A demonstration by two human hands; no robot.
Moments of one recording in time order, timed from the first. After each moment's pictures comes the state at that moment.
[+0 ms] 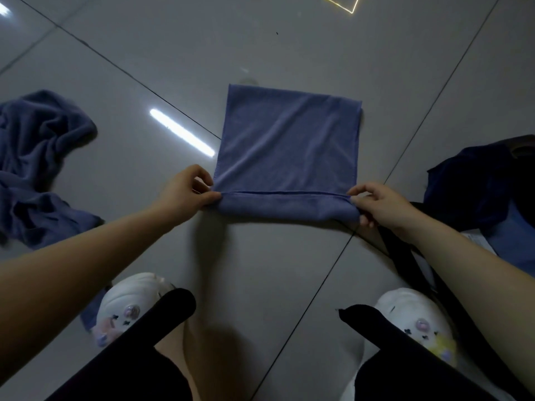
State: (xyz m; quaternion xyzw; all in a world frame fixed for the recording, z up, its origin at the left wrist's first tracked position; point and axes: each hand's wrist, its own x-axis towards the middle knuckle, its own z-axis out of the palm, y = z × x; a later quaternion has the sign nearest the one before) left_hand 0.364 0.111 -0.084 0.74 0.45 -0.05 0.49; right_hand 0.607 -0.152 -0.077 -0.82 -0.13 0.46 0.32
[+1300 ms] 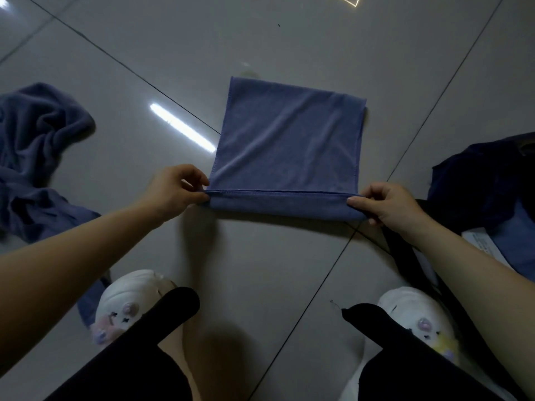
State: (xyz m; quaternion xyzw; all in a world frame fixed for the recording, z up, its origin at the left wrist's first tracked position) left_hand 0.356 0.119 -0.079 0.78 0.44 -0.05 0.45; right_hand 0.599 -0.155 -0.067 -0.83 -0.13 0.41 0.35
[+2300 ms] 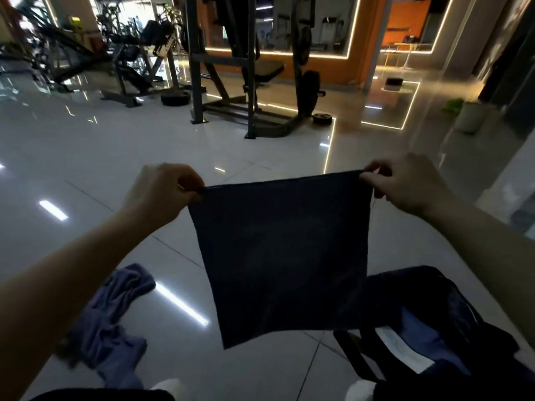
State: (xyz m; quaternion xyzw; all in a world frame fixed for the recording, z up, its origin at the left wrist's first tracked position) left_hand 0.321 0.063 0.323 0.92 0.25 0.25 0.14; right_hand 0.560 -0.201 0.347 -0.85 -0.45 -0.11 0.26
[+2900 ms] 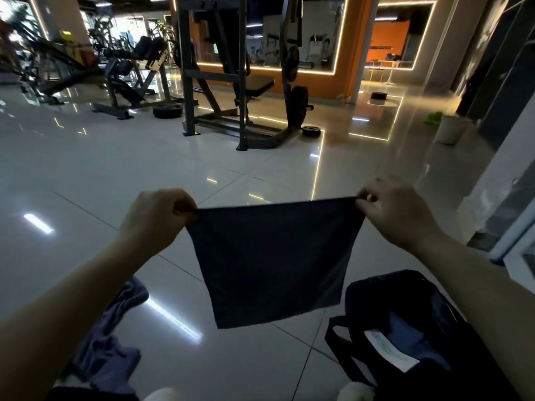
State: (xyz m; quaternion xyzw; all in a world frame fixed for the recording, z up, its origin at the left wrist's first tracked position) left_hand 0.302 0.037 0.320 0.91 0.27 0.28 0.13; right_hand 0.539 -0.232 0.333 -0.85 -0.43 -0.17 0.24
